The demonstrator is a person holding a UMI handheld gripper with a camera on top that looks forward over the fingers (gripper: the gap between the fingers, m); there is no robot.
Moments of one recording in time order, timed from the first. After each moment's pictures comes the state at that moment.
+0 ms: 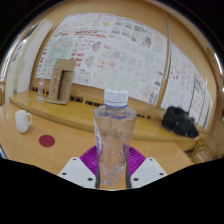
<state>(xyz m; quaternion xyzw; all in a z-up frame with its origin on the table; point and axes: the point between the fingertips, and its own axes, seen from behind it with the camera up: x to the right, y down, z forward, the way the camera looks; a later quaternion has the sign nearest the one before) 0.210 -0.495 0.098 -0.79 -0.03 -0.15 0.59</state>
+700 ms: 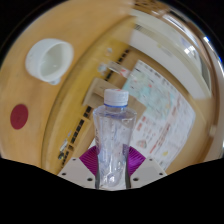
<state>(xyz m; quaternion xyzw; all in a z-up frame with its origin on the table) -0.115 -0.313 0.228 -0.36 -0.58 -0.64 0.35</state>
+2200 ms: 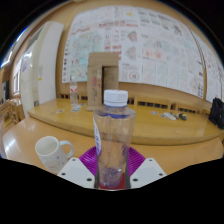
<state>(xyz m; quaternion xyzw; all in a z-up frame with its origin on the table) -0.078 -0.323 0.042 -0.81 -0.09 0.04 0.57</state>
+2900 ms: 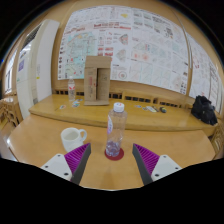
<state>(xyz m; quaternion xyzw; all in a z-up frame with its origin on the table) -0.076 -0.478 0.105 -0.85 -0.04 -0.02 0.53</state>
